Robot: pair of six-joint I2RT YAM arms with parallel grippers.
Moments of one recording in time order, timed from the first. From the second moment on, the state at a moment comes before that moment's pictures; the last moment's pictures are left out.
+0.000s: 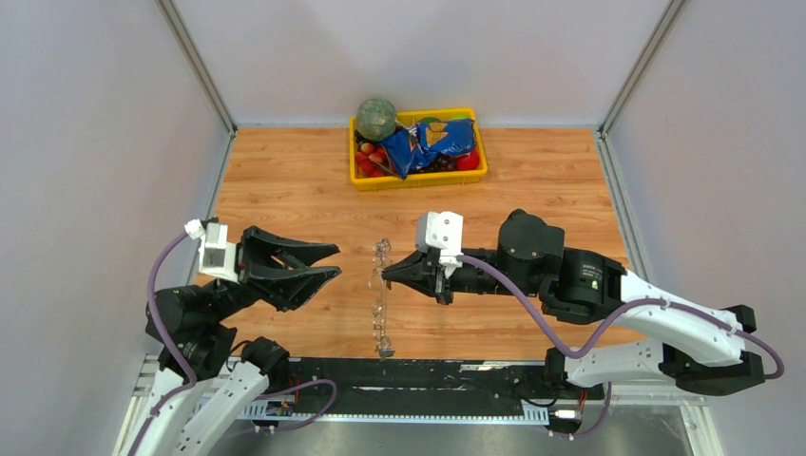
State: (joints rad) left arm -0.48 0.34 0.75 0.20 0.65 -0.64; right arm 1.32 1.10 1.44 -0.42 -0.12 -0.14
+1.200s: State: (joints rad) left arm -0.69 1.55 0.94 0.18 0.80 -0.38; right arm 1.32 0.78 1.21 -0.81 0.08 0.23
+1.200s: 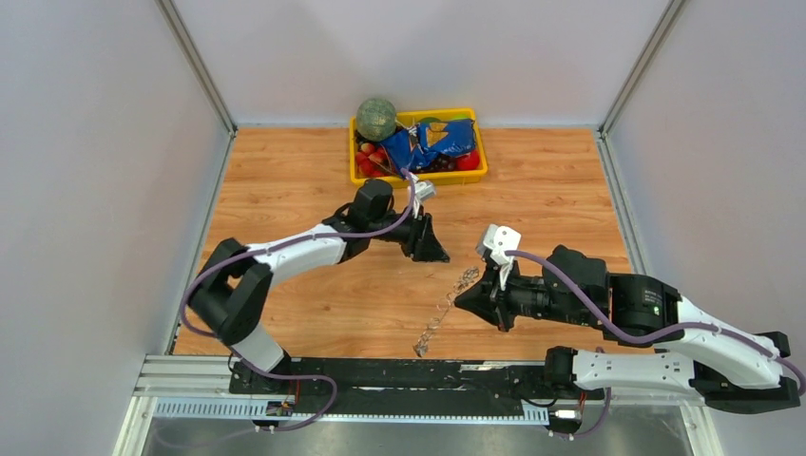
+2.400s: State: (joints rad) left arm -0.88 2.43 1.75 0.10 0.84 -0.36; right arm 1.32 0.66 1.16 -0.82 0.04 0.27
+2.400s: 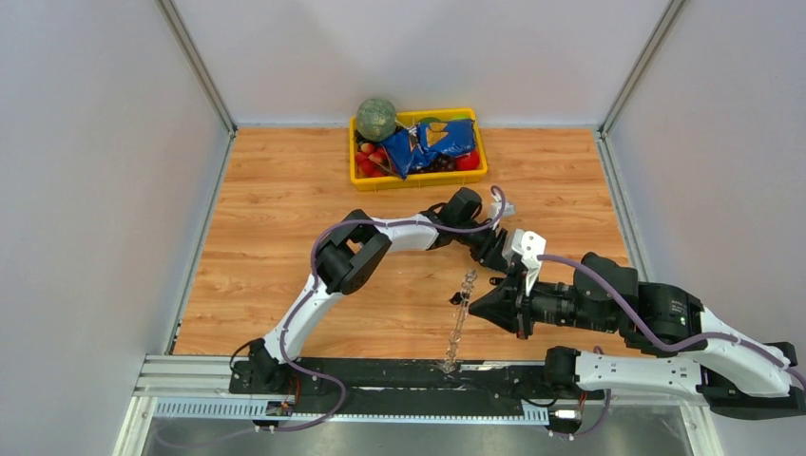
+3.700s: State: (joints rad) left arm -0.94 2.47 1.77 0.06 0.84 -0.34; right arm 1.32 0.63 1.14 -0.81 0.02 0.27
